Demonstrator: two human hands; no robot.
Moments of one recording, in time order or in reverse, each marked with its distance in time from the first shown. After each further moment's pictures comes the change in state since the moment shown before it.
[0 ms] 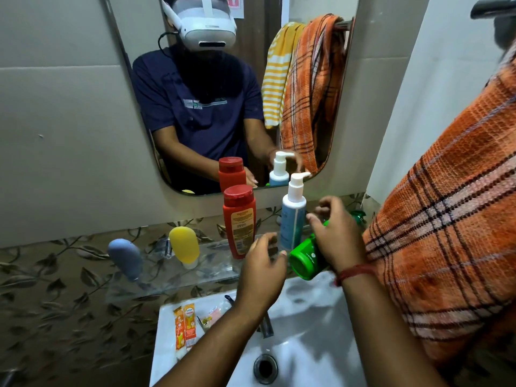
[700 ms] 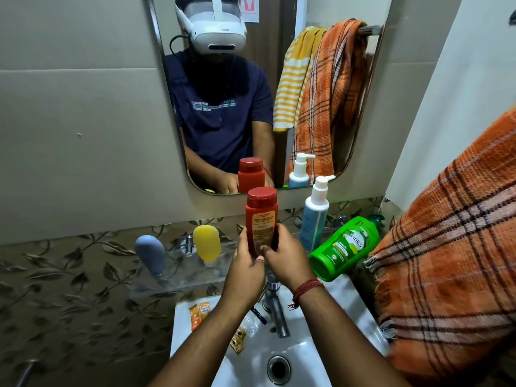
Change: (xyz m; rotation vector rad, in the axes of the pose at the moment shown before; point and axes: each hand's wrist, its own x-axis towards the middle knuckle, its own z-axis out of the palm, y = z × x) left_hand 0.000 -0.028 -0.056 -0.154 -0.020 -0.115; right_hand -0.050 -0.055 0.093 0.149 -0.386 0.035
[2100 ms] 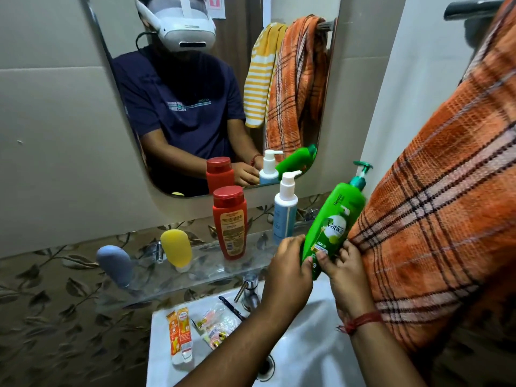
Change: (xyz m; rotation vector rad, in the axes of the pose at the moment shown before) left_hand -0.010 0.013 0.111 0.264 -0.087 0.395; right_hand -0.047 0.099 -0.086 0.836 0.400 0.155
